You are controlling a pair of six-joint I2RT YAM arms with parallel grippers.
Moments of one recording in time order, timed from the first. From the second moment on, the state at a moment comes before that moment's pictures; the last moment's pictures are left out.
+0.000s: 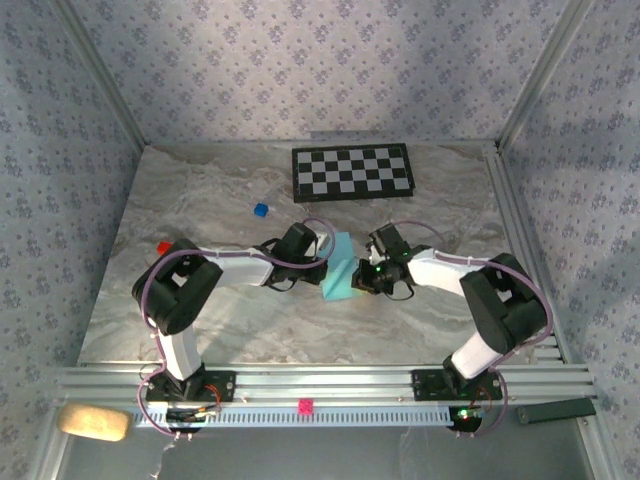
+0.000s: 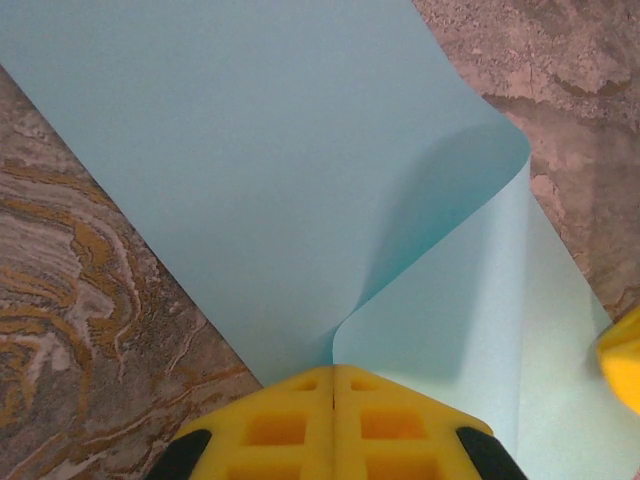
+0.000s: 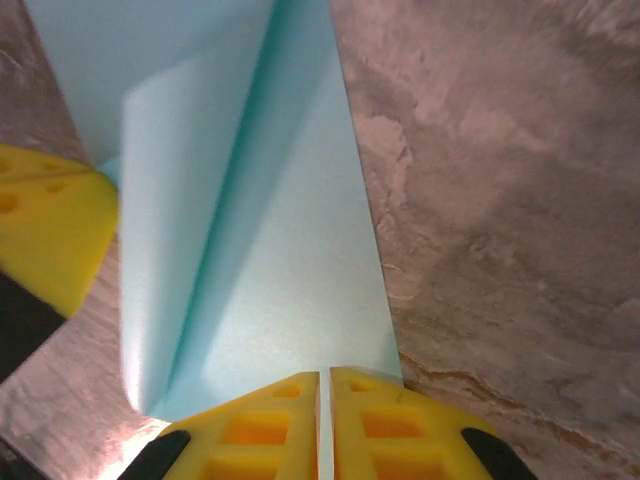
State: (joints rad) left arm -0.77 1.80 0.89 -0.01 0.17 -0.41; right arm 0.52 1.57 0.73 -0.25 -0.40 0.73
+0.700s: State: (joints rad) left arm -0.77 1.80 0.89 0.00 0.18 -0.41; right arm 0.54 1.66 0.71 0.08 -0.56 0.93
